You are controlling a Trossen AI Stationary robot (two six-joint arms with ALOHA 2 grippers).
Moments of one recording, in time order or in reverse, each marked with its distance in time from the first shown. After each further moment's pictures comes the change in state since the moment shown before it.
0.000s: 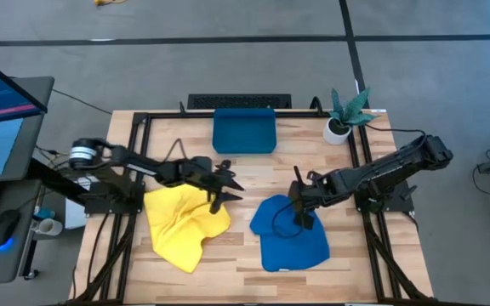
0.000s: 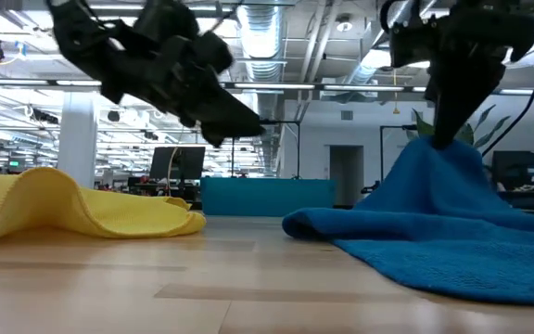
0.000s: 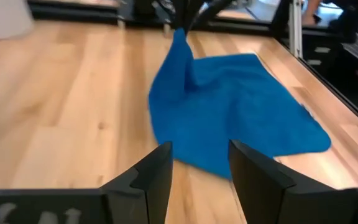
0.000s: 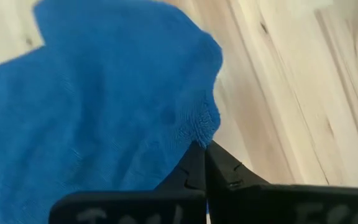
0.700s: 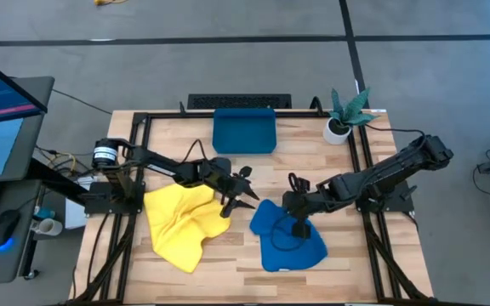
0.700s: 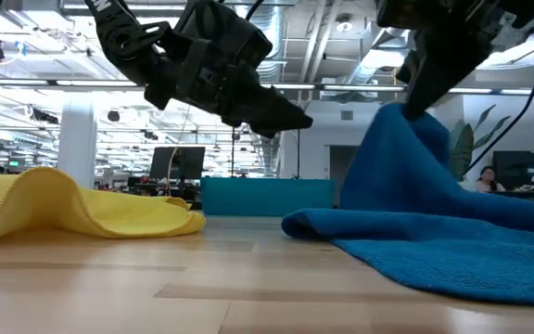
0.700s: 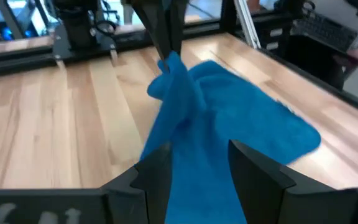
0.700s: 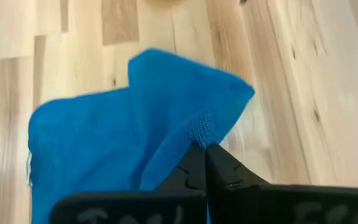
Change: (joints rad) left arm -0.017 0.176 0.203 -0.032 0.162 0.250; right arm 0.061 0.000 0.000 0.238 0.005 -0.187
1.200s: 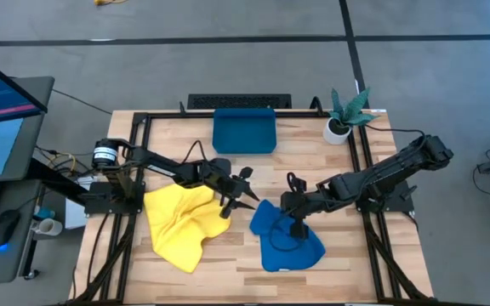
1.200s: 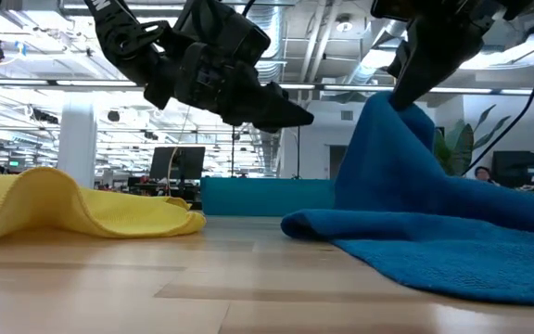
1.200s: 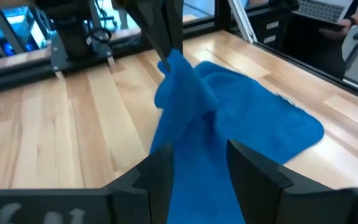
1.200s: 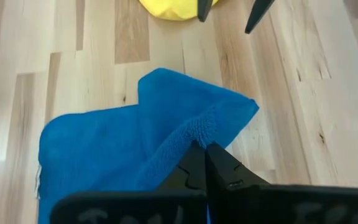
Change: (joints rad) left arm -0.009 0.004 0.000 0.036 -0.002 0.060; right arm -0.001 0.000 0.000 0.059 -0.004 -0.031
